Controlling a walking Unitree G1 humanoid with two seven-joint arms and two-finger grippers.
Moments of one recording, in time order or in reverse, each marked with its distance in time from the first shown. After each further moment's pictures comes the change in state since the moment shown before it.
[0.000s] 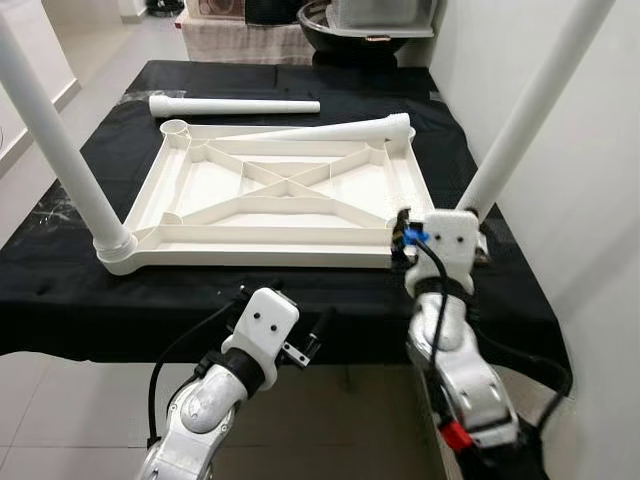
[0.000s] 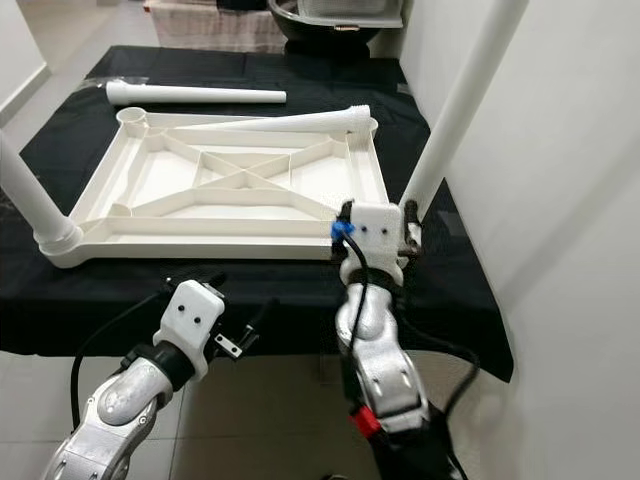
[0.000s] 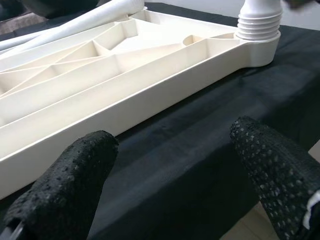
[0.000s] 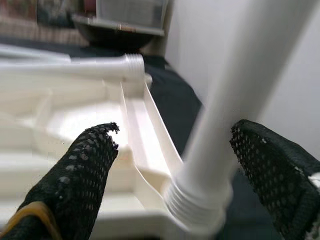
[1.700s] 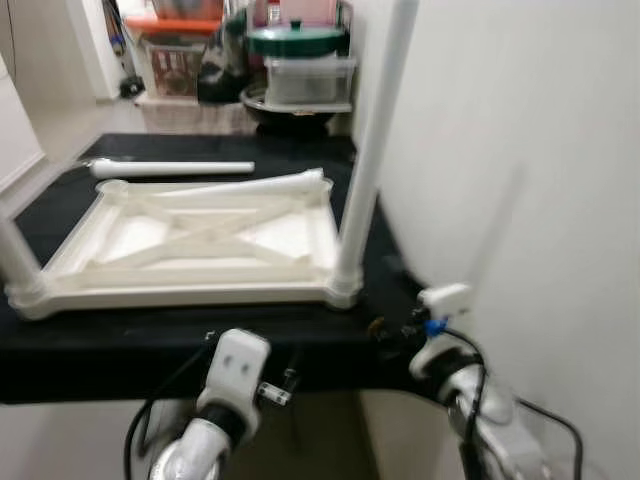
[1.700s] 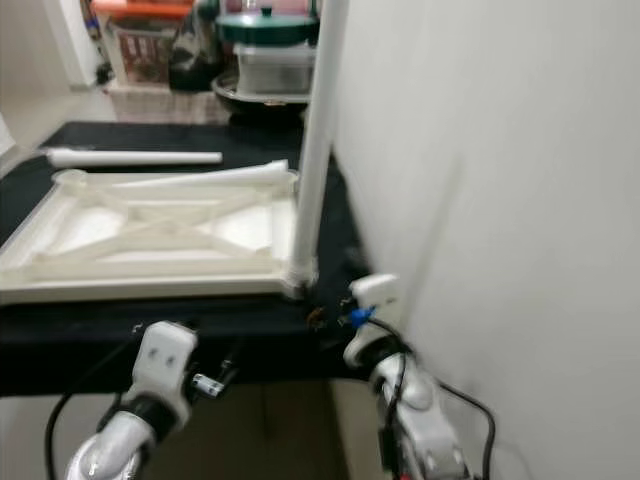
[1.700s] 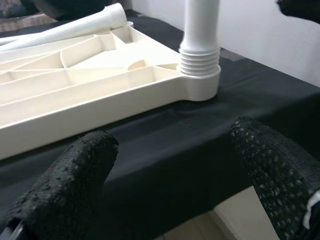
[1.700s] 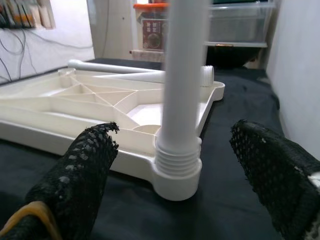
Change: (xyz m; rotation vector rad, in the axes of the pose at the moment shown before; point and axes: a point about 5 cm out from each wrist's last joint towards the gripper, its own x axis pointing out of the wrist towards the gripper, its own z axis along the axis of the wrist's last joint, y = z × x) left arm -0.029 -0.004 -0.027 -0.146 0.098 0.160; right arm -0.024 -0.005 -0.038 0.225 0.020 0.641
